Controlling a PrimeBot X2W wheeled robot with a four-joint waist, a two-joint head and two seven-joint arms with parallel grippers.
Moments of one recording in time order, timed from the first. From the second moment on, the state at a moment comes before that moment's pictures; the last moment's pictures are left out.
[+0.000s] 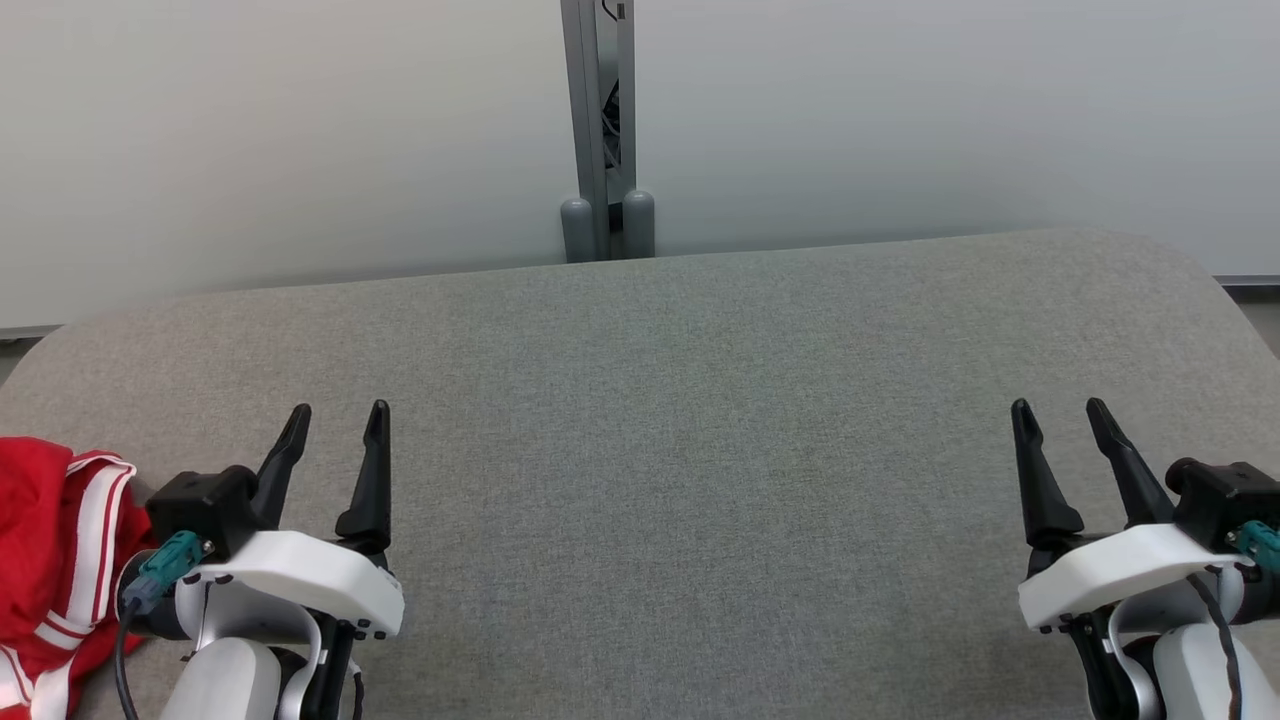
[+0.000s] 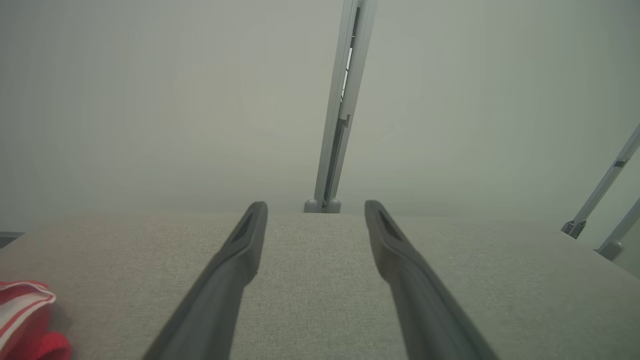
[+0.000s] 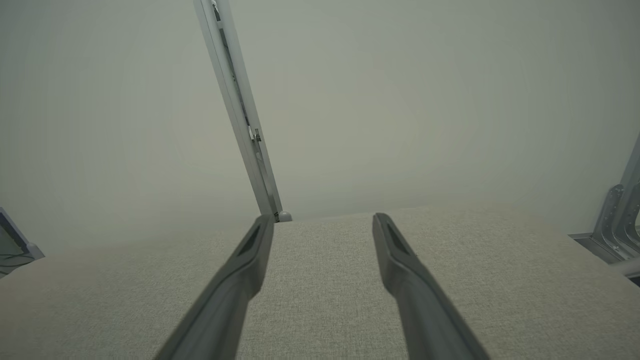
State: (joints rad) left arm -0.17 0.15 -0.12 0.21 -0.41 0.02 -0.08; right arm -0.19 -0.07 -0.01 0.29 0.28 0.13 -0.13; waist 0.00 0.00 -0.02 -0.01
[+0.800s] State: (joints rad) left arm -0.12 0.15 -0.12 0.16 -0.26 0.06 -0.04; right arm -0.17 -0.06 0.00 0.30 0.15 0.13 -0.16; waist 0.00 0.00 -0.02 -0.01
